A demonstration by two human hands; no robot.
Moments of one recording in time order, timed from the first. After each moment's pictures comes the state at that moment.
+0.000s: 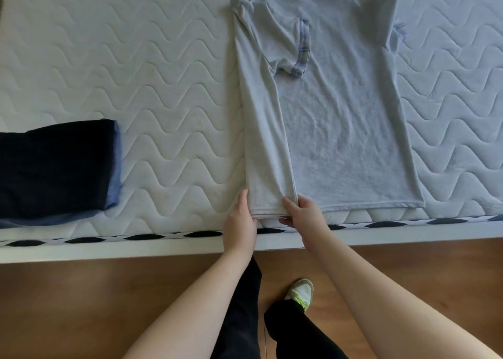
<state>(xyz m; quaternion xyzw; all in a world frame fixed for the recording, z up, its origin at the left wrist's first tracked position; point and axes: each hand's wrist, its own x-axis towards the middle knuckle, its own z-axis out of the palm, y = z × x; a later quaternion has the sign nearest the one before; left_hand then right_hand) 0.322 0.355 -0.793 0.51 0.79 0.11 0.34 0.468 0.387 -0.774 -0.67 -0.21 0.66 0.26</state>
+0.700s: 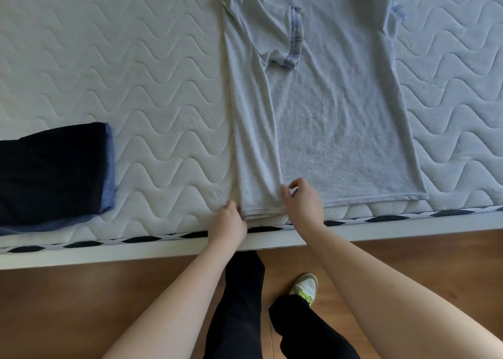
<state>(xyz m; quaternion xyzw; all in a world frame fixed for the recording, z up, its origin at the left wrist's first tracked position) 0.303 0.371 -0.797 0.51 0.77 -0.08 0.36 0.472 0.405 -0.792 -0.79 -0.45 0.41 0.07</state>
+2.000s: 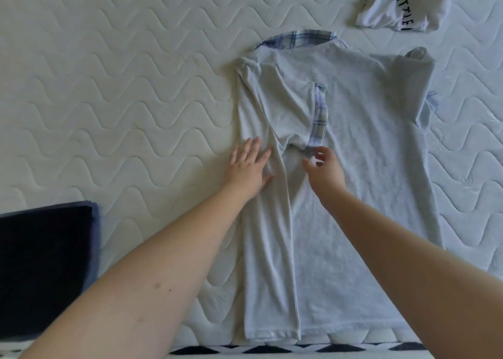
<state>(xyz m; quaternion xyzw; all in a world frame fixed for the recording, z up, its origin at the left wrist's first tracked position) 0.292 0.707 -0.830 0.76 0.61 -0.13 0.20 0.479 0.705 -0.803 -0.77 -0.38 0.45 0.23</state>
